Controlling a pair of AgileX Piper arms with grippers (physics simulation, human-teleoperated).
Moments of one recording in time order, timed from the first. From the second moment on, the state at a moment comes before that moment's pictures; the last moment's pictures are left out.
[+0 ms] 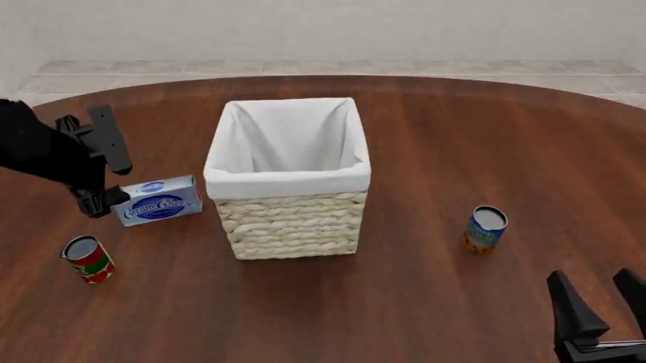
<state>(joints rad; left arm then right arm) 0.07 1.45 -1.11 0.66 1.19 0.04 0.05 0.00 0.01 0.01</state>
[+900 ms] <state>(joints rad) 0.00 1.62 -1.10 0.56 1.22 0.05 0.11 0.00 -0.03 -0.01</state>
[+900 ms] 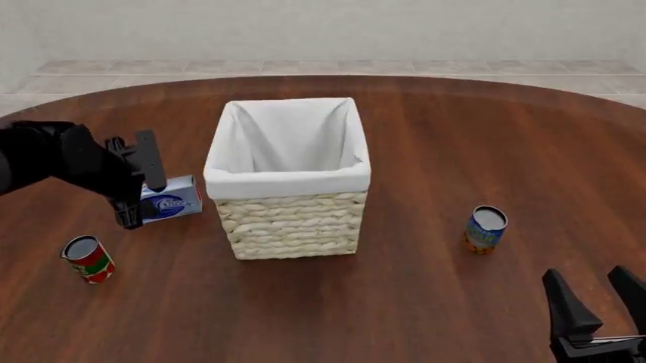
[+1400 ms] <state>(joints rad) 0.06 1.68 -1.13 0.53 1.28 0.06 0.12 0.00 -0.04 -0.02</state>
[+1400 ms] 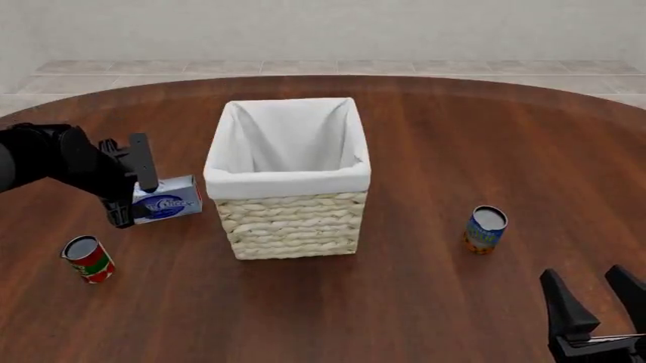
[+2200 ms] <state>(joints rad) 0.08 1.81 -1.25 0.48 1.30 0.07 0.21 0.00 -0.10 -0.04</state>
